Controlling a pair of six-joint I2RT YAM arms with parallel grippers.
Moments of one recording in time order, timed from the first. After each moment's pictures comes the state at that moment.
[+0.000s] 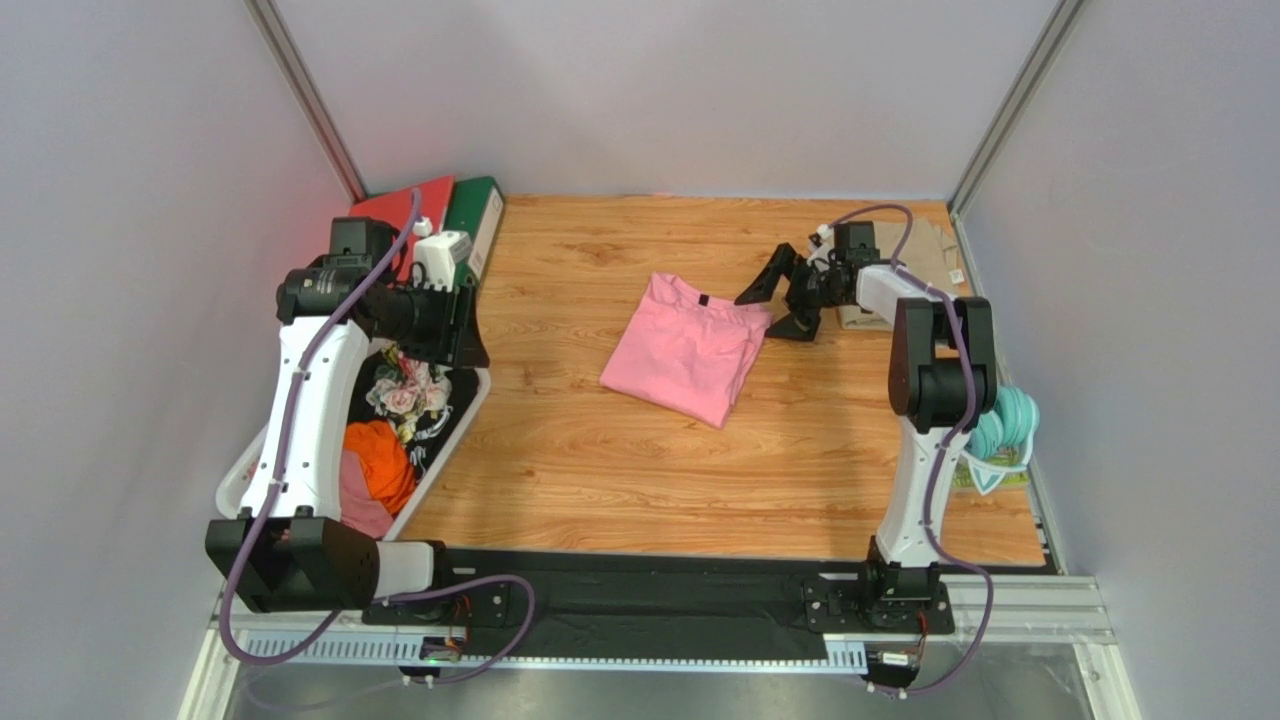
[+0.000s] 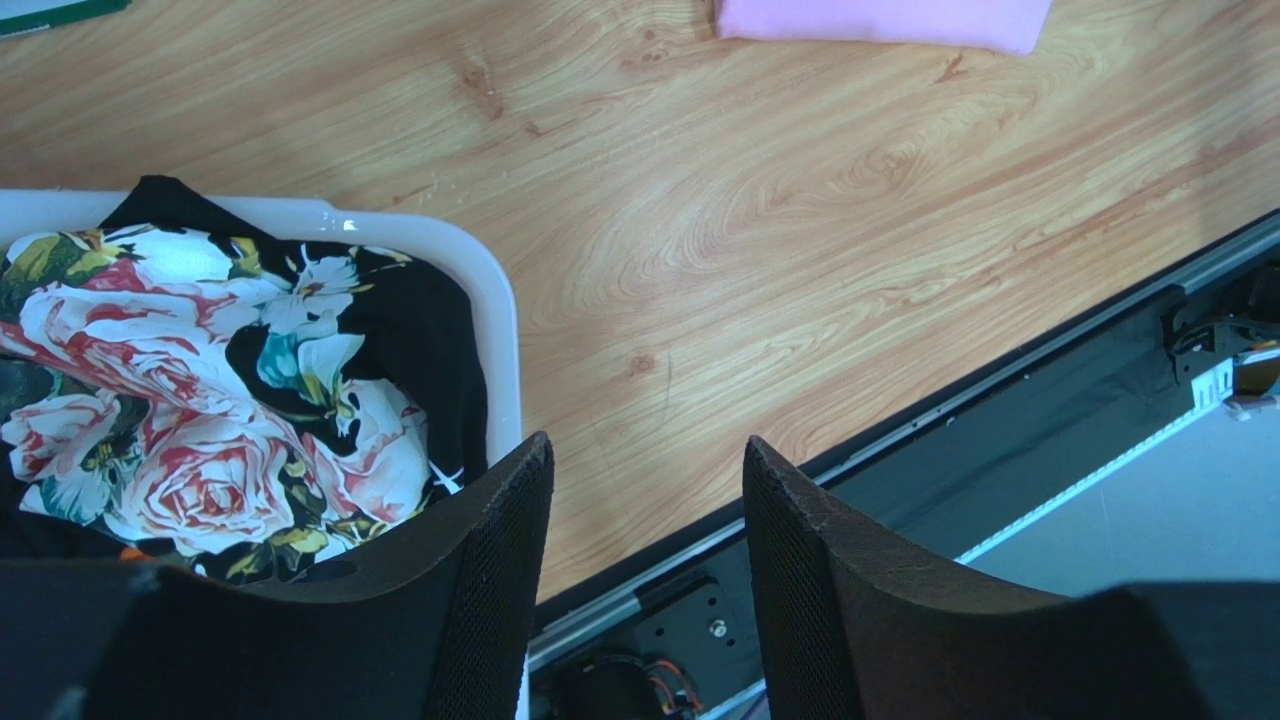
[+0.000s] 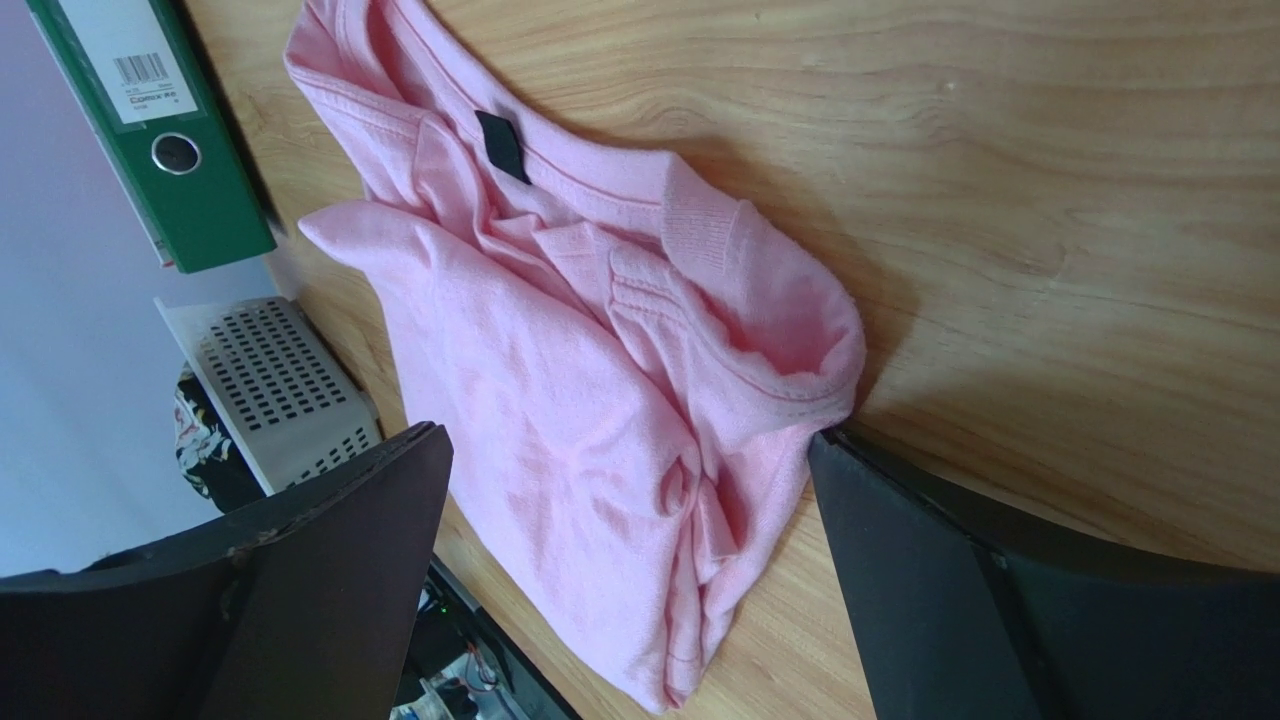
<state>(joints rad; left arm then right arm) 0.03 1.30 1.43 -1.22 0.49 0.21 0.01 2.13 1.48 -0.37 -0.70 0.57</state>
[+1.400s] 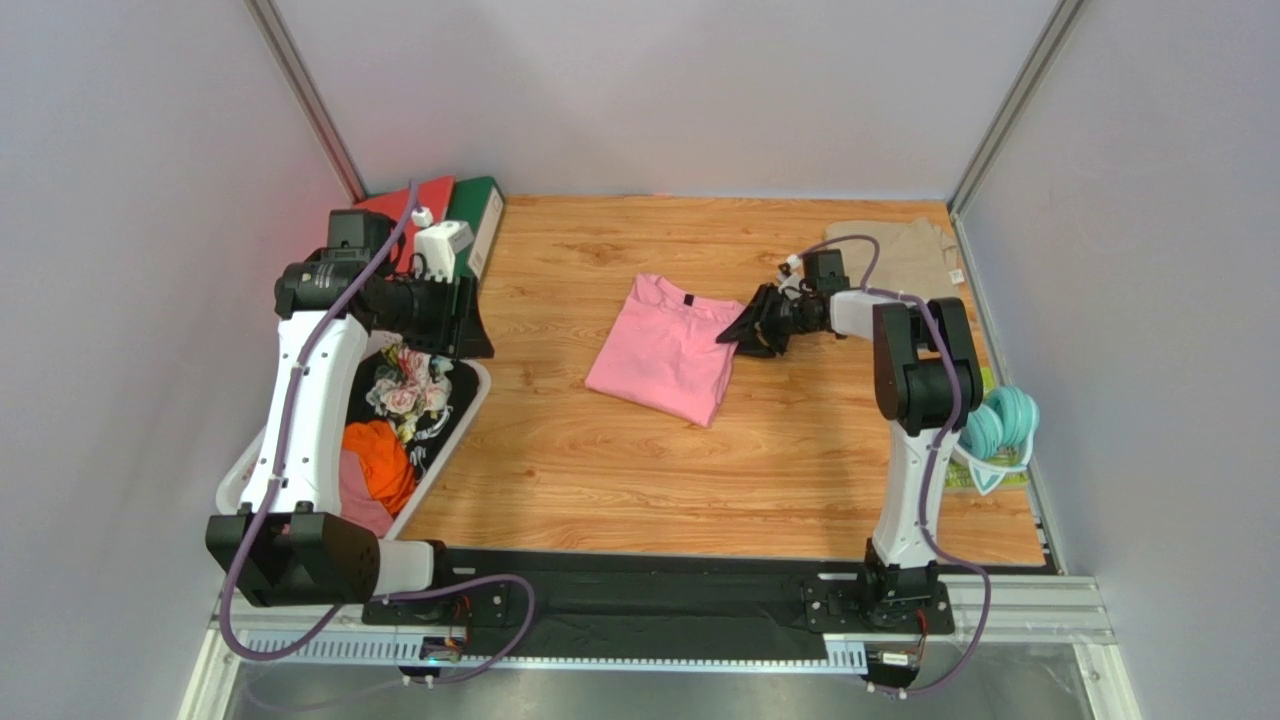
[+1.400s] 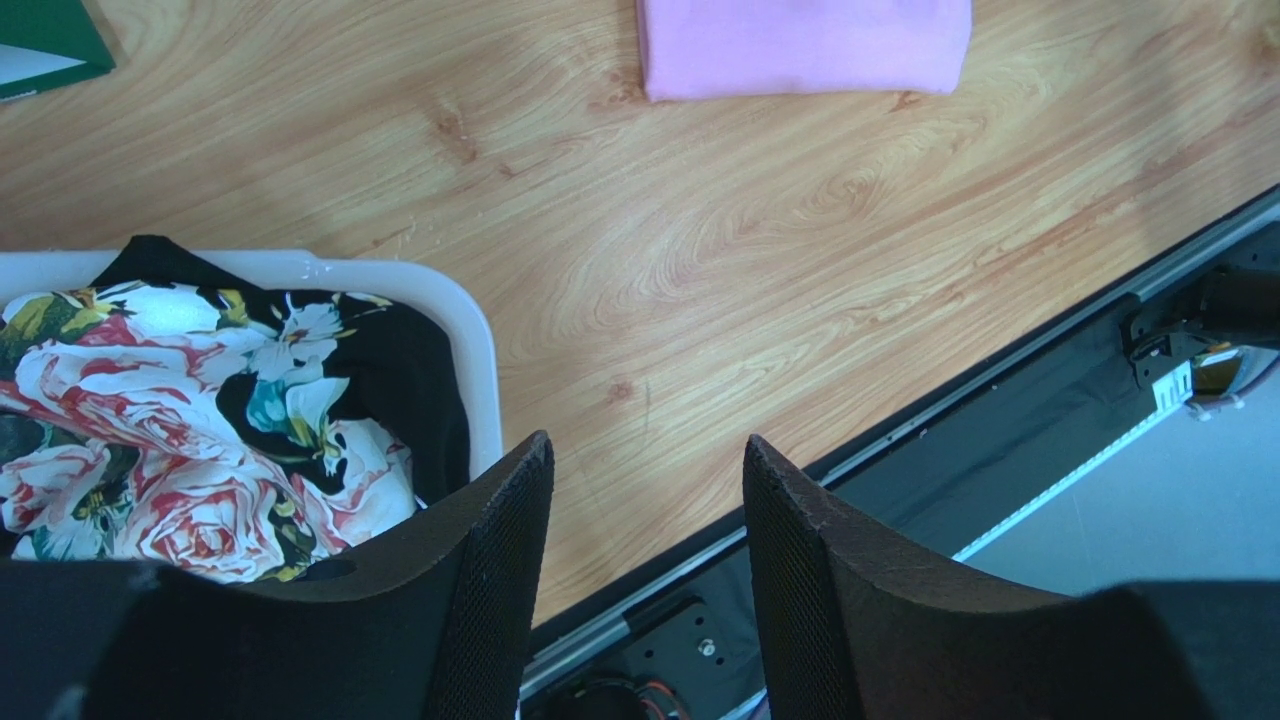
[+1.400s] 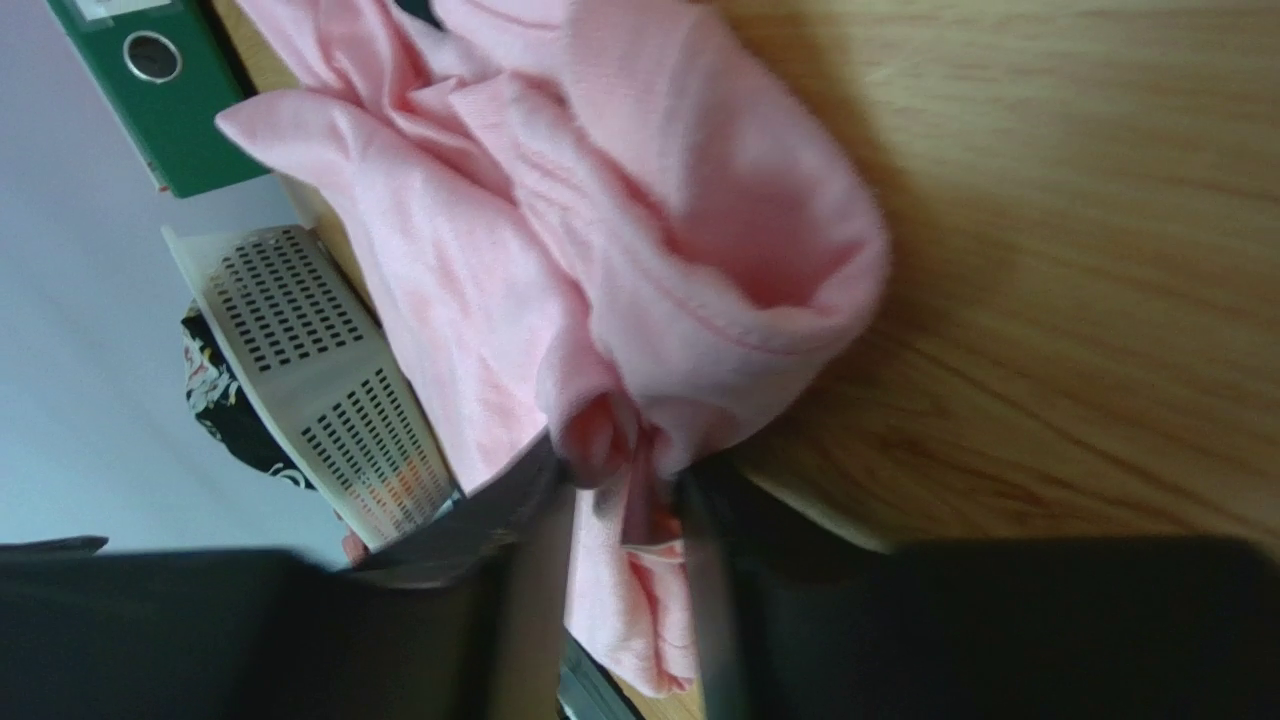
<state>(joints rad) 0.03 1.32 1.47 -1.21 0.55 0.21 0.11 2.13 1.32 -0.20 -0.77 0.69</state>
